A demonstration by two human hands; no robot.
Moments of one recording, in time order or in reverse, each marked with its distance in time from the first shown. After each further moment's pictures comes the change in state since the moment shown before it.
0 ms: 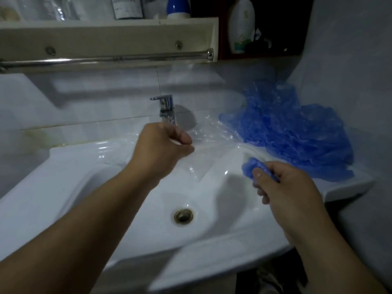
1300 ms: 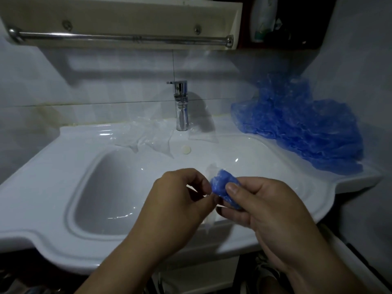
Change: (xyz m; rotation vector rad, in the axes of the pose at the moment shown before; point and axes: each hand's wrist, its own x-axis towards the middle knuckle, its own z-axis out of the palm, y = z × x) left_hand -0.111 -0.029 -0.017 0.100 -0.158 0.017; right_hand -0.067 -0.024 0.038 0.379 -0.465 0.151
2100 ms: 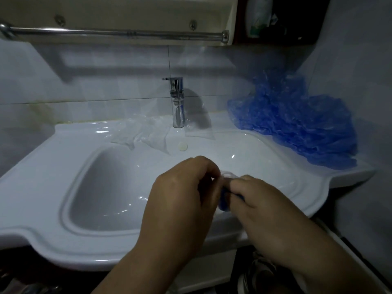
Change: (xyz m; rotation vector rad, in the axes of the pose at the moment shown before) left_hand -0.011 0.013 0.015 0.188 0.278 0.359; right_hand -0.010 -0.022 0.001 -0.975 -0.119 -0.041
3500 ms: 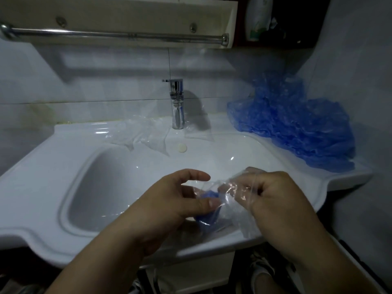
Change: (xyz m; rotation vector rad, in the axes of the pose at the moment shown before) left_hand 0.011 -0.027 -0.011 -0.853 -0.566 -0.736; right_hand 0.005 0.018 -0.002 0.409 0.244 -0.096
